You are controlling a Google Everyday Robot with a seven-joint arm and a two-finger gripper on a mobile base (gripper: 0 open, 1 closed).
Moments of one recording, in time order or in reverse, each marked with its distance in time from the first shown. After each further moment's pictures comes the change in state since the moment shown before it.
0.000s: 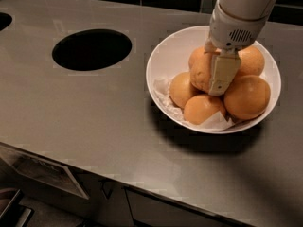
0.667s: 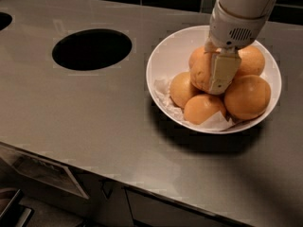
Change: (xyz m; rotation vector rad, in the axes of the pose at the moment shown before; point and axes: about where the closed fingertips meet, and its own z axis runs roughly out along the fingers) arm 0.000 0.002 -0.004 -0.005 -0.002 0.002
